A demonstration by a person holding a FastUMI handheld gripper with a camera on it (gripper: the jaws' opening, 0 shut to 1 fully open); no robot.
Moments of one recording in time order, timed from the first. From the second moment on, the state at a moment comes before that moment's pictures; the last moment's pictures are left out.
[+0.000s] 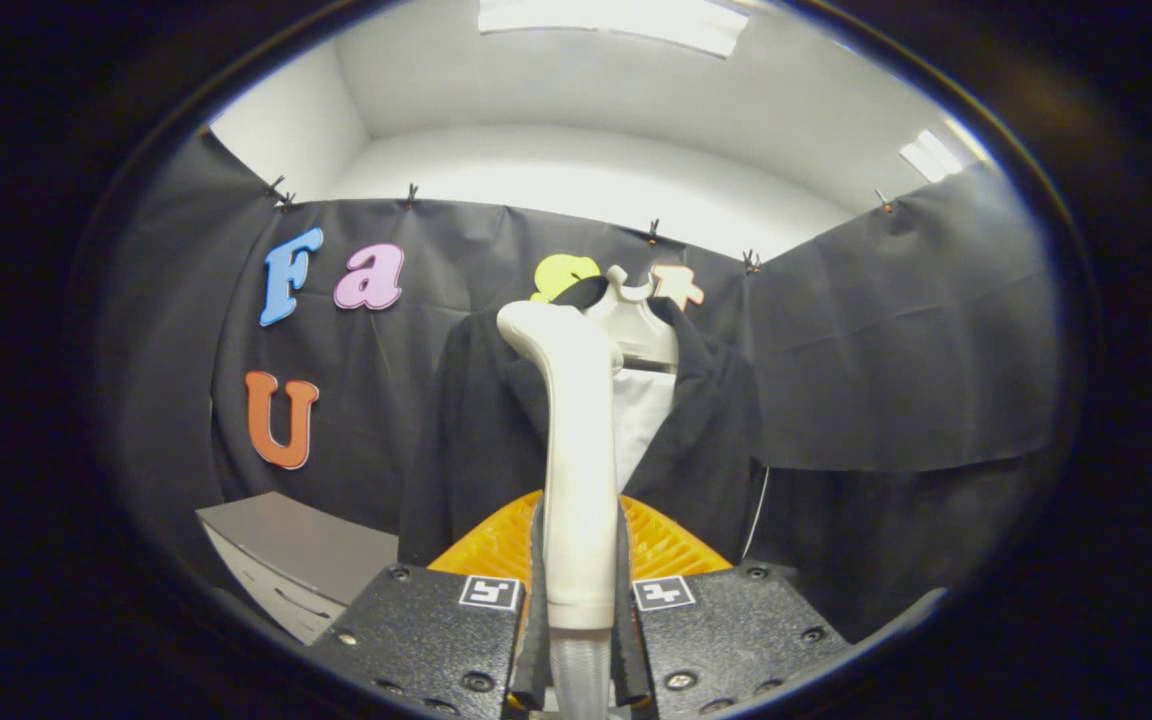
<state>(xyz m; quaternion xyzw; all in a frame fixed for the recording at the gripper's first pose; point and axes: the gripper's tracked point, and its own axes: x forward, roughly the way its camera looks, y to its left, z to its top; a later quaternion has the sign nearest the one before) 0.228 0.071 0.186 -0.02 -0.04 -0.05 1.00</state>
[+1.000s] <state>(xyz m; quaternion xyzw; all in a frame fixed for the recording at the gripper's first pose) 0.218 0.070 0.079 -0.02 0.06 -0.05 1.00</state>
